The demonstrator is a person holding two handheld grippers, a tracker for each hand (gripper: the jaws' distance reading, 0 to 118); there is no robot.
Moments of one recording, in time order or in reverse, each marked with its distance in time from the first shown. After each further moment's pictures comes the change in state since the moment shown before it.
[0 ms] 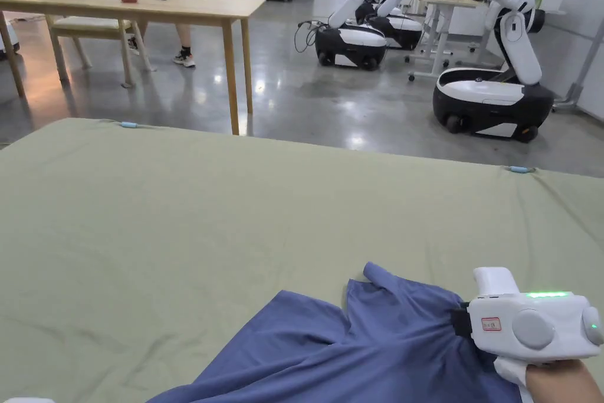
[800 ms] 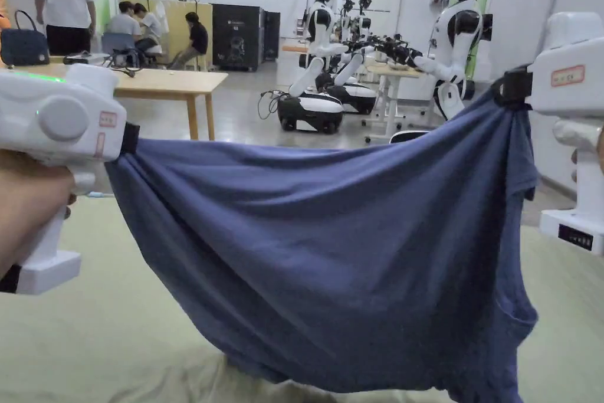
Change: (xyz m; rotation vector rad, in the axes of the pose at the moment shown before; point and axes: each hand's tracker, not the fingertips) left arm 0.073 0.351 0.139 0.468 0.009 -0.119; right arm 0.060 0.210 0.358 0.614 -0.120 -0.009
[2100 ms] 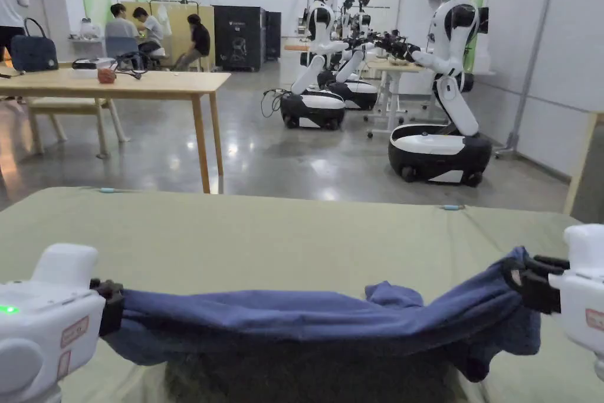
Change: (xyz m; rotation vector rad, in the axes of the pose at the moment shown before) left arm 0.022 -0.256 0.131 -0.140 -0.091 -0.019; right arm -0.001 -0.275 0.139 -0.203 0.126 0.025
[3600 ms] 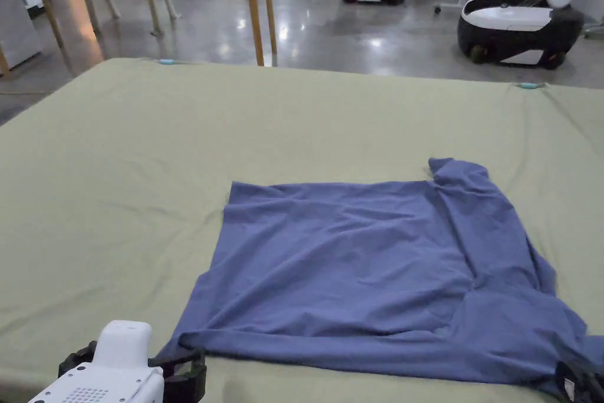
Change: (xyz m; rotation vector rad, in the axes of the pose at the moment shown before) left arm -0.006 -0.213 0.003 -0.189 0.097 0.102; right arm -0.084 -0.195 0.066 -0.120 -0.044 -0.160
